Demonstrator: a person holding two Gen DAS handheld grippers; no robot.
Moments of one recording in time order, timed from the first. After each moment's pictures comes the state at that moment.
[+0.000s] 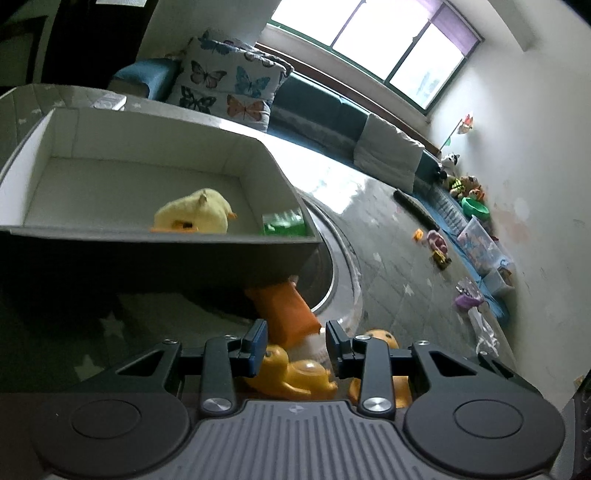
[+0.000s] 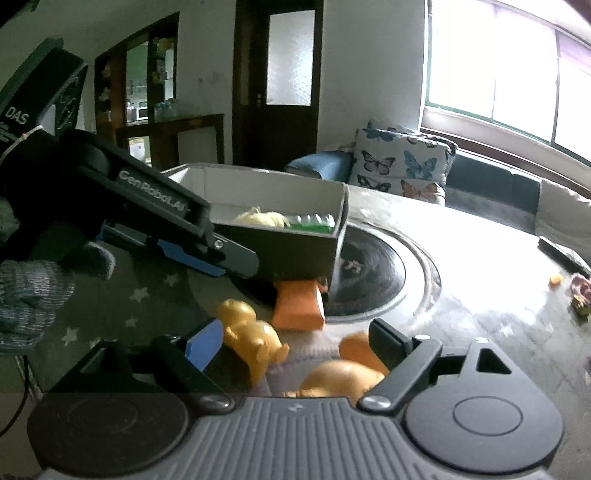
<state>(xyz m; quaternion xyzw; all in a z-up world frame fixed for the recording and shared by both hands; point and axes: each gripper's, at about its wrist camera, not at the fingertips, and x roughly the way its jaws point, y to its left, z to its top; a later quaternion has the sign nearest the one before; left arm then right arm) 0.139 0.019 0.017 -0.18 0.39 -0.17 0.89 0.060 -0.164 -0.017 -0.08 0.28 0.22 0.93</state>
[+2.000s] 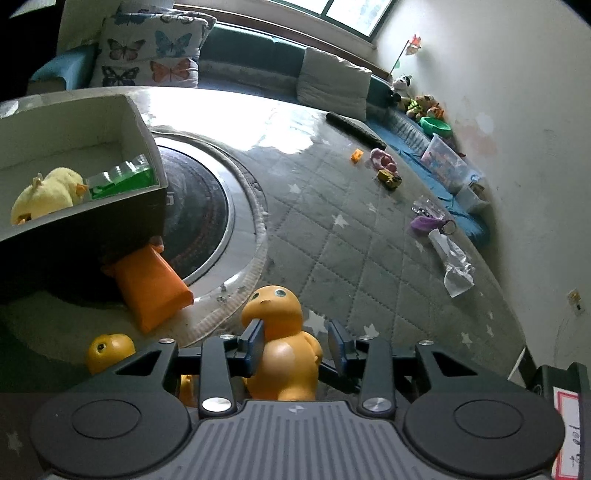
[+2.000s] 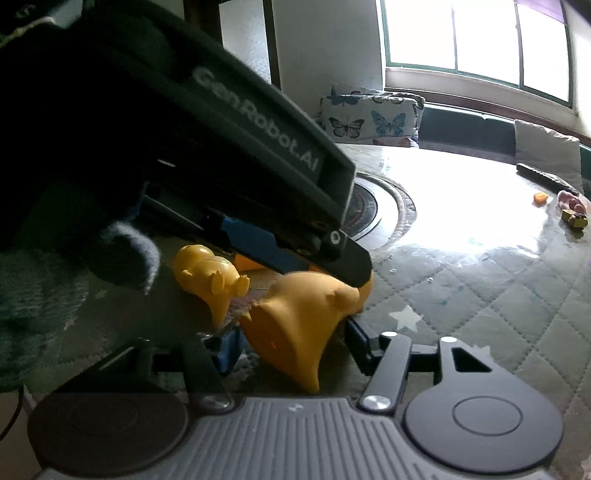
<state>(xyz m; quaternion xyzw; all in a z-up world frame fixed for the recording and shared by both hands) 0.153 -0.093 0.008 -0.08 0.45 -0.26 0.85 0.051 -0.193 -0.061 -0.01 0.32 0.18 0.93</state>
